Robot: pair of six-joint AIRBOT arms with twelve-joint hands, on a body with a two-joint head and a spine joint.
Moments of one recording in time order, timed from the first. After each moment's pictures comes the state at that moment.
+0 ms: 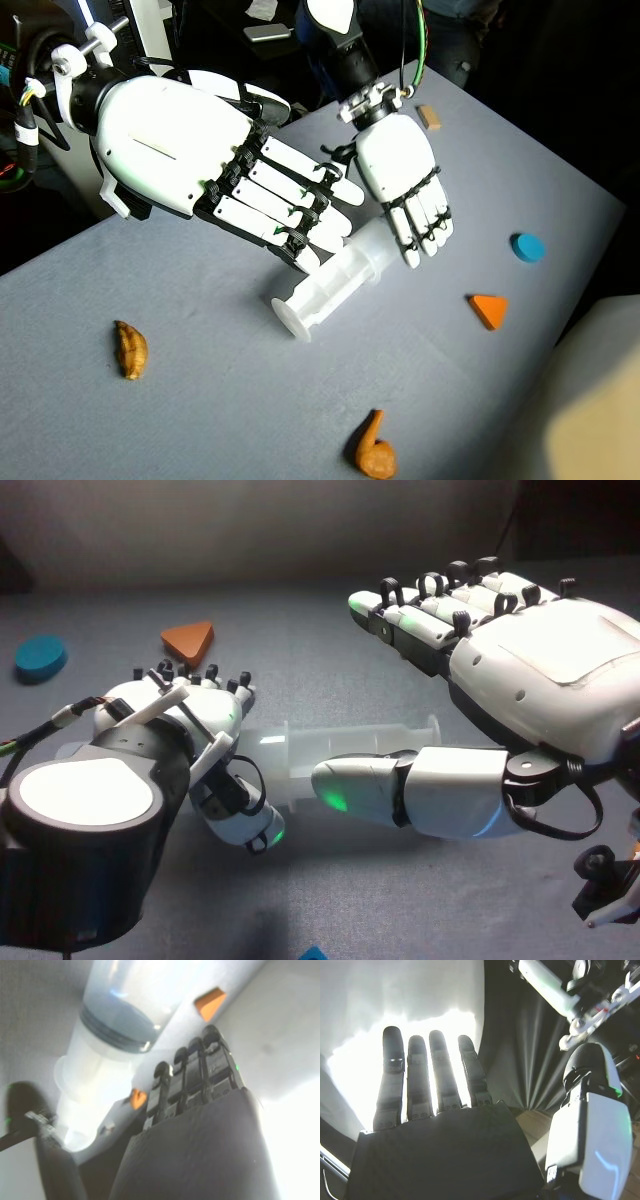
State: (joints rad) left arm 0.53 -1.16 0.80 1.43 1.03 -0.65; right arm -0.51 -0.93 0.45 1.14 0.84 -2.07
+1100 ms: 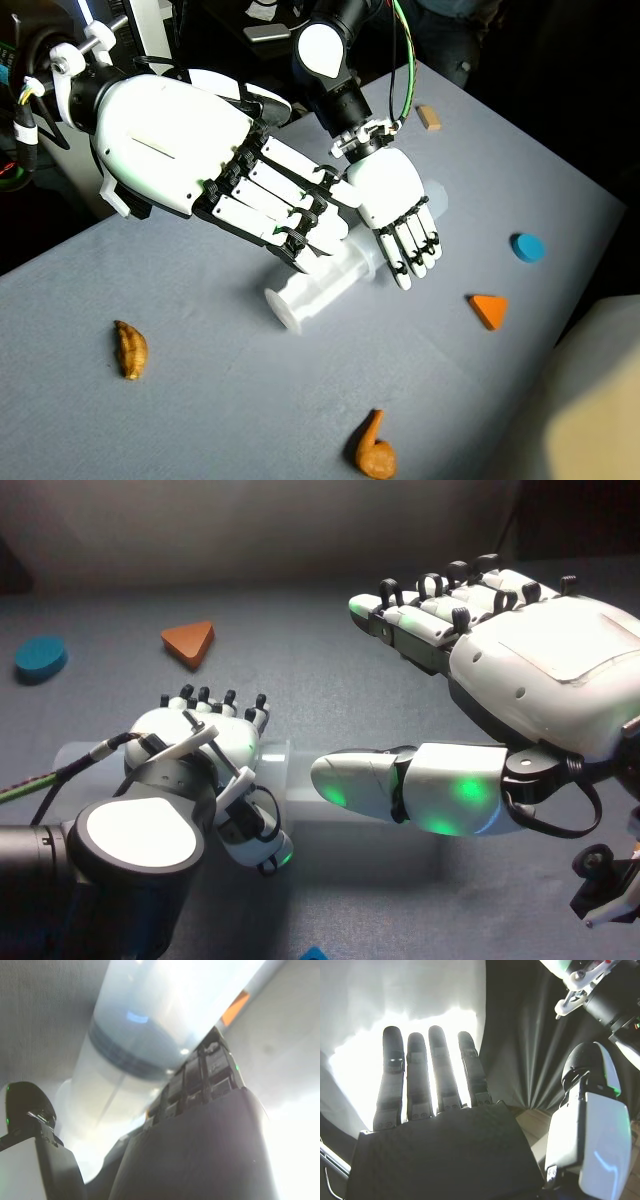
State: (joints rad) left arm 0.63 -1.26 0.89 1.53 1.02 -0.72; right arm -0.51 -0.93 0.44 1.14 0.85 -2.07
